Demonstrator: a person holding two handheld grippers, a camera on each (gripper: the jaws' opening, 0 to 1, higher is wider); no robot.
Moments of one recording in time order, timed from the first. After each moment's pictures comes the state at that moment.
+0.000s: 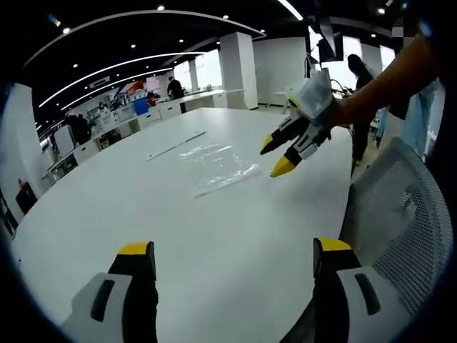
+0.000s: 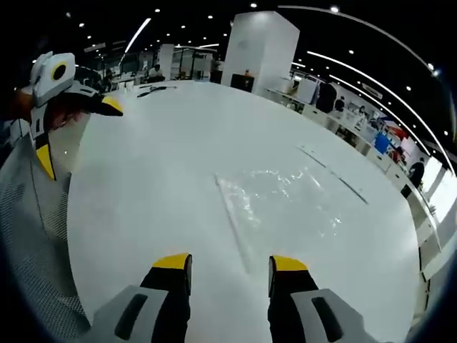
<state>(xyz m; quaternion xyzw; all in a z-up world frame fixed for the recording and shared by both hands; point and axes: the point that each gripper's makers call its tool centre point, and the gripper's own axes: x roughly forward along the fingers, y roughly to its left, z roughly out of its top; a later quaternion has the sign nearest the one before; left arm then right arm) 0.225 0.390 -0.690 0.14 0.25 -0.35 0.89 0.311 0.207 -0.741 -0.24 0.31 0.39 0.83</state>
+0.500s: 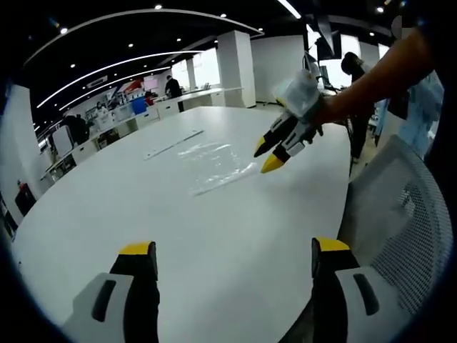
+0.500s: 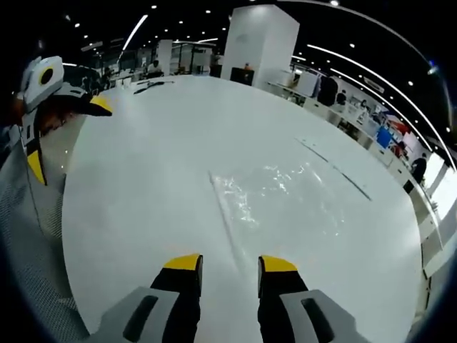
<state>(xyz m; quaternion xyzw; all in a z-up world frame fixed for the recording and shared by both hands) 0.224 0.392 -0.692 0.14 0.25 -0.35 0.89 0.324 0.208 -0.750 -0.24 0.33 0.39 0.83</state>
